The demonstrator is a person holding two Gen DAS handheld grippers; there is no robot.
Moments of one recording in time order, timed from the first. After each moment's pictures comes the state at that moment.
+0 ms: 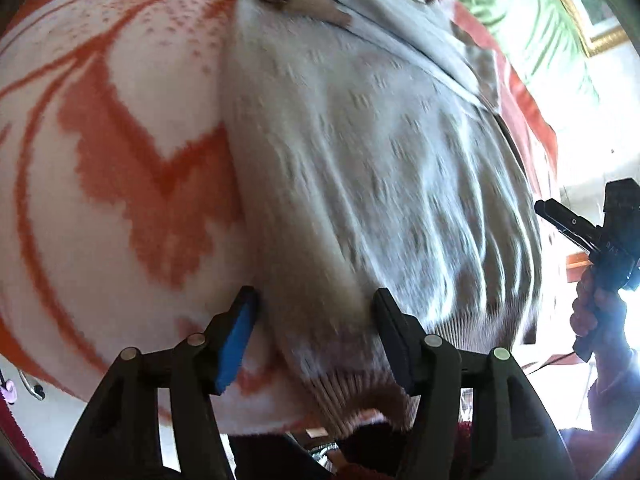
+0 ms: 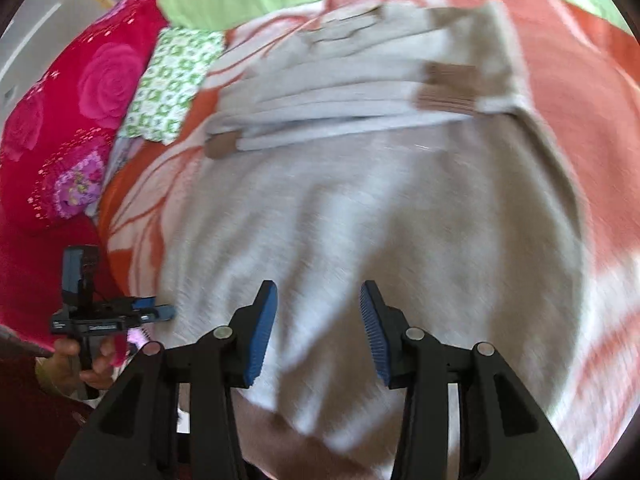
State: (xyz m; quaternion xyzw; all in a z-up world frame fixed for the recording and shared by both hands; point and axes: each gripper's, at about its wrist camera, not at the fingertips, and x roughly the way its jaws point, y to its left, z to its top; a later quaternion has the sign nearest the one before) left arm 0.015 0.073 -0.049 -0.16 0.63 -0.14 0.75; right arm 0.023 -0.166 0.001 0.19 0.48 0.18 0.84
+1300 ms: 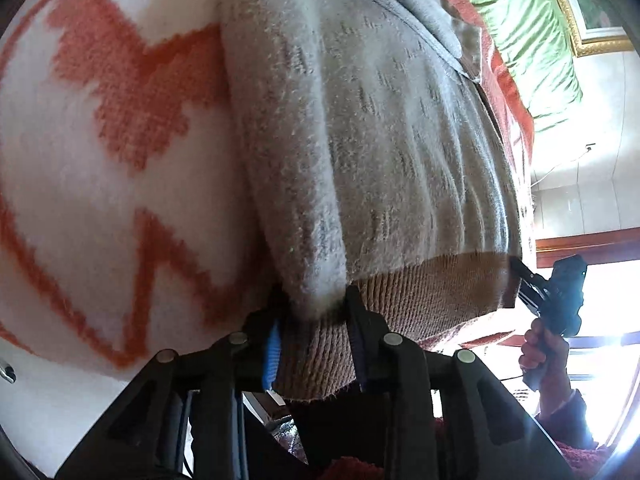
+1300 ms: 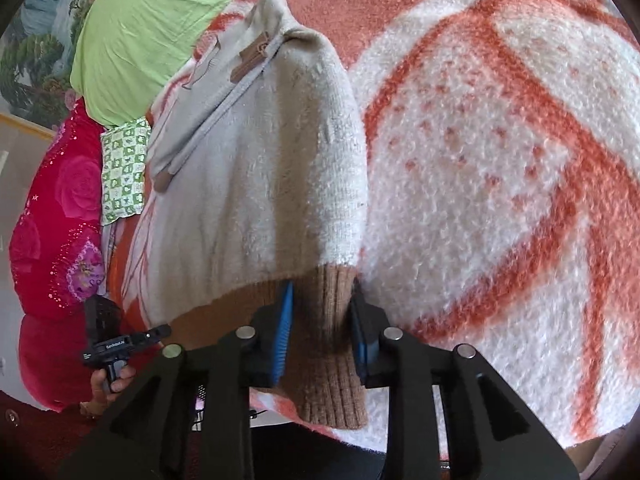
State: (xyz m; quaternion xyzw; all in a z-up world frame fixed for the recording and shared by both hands) left arm -0.002 0.070 -0.071 -0.21 0.66 -0.18 0.70; right arm -0.111 -0.248 -0.076 0.40 0.46 0.09 0.78
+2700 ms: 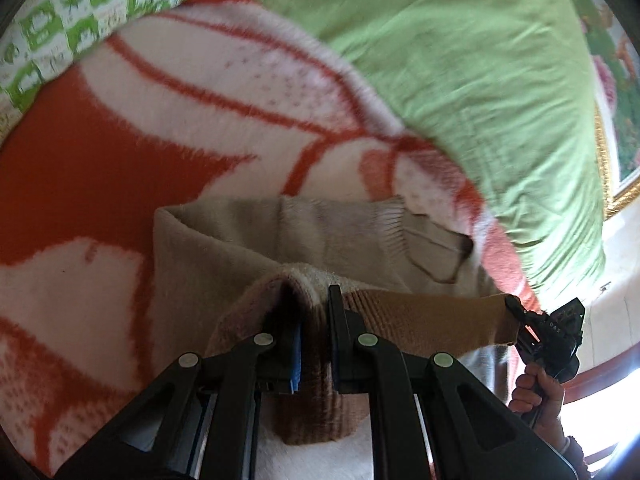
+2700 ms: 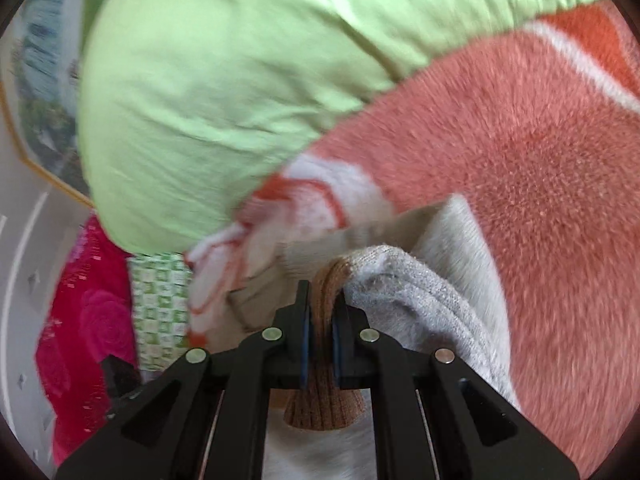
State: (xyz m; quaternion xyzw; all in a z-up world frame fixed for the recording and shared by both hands) left arm 0.361 0.099 -0.018 -0.26 0.49 -0.07 0.83; right arm 0.306 -0.297 -0.008 0.42 0.35 0.14 0.83
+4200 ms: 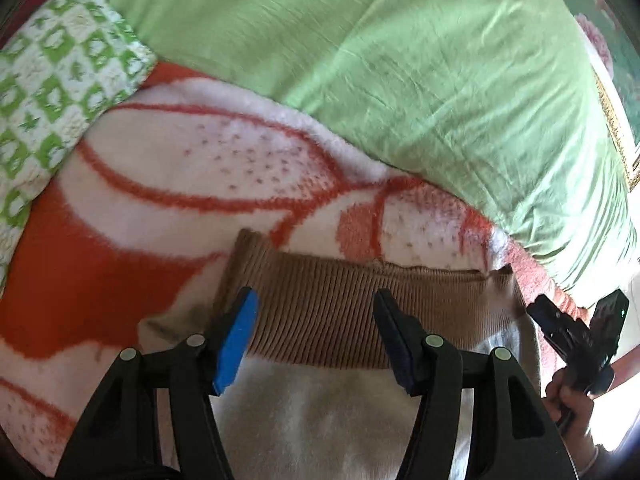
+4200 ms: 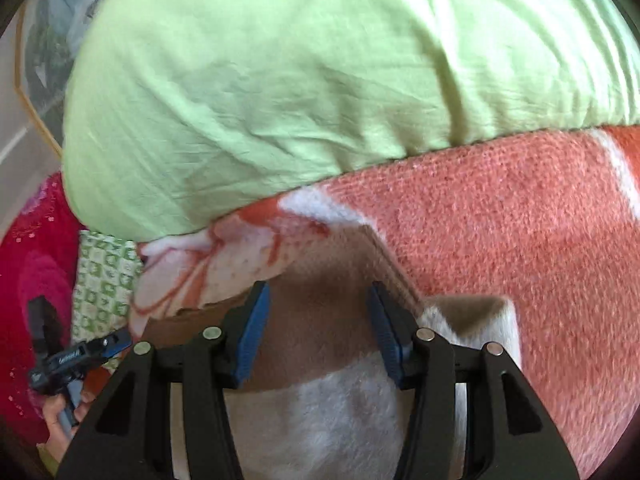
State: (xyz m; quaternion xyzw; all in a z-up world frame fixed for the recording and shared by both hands) left arm 0.383 0.064 0.016 -0.17 0.45 -0.04 0.88; right arm 0.312 -0.266 0.022 0.30 0.30 0.11 0.90
